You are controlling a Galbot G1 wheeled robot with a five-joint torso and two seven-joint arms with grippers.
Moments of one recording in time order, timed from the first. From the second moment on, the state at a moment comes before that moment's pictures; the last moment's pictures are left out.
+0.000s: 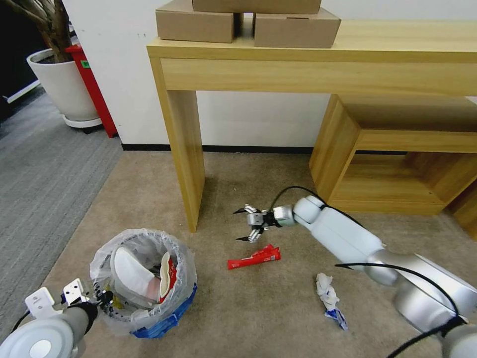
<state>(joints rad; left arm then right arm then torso) 1.67 -1.17 -0.85 -2.23 -1.38 0.70 -0.83 -0.21 1.26 -0.53 0.74 0.00 0.50 -0.81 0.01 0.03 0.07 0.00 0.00</state>
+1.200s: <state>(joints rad) 1.70 -1.22 -0.83 -2.23 -1.30 0.70 -0.81 -0.41 1.35 -0.46 0.49 -0.10 0.46 -0.54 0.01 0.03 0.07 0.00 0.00</state>
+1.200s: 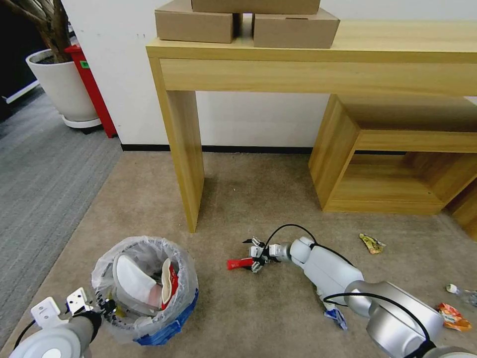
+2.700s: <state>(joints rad) 1.67 -1.18 -0.81 -2.20 -1.30 0.70 -0.79 -0.46 1.40 -0.41 0.41 -0.01 0.42 -0.52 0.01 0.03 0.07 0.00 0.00</state>
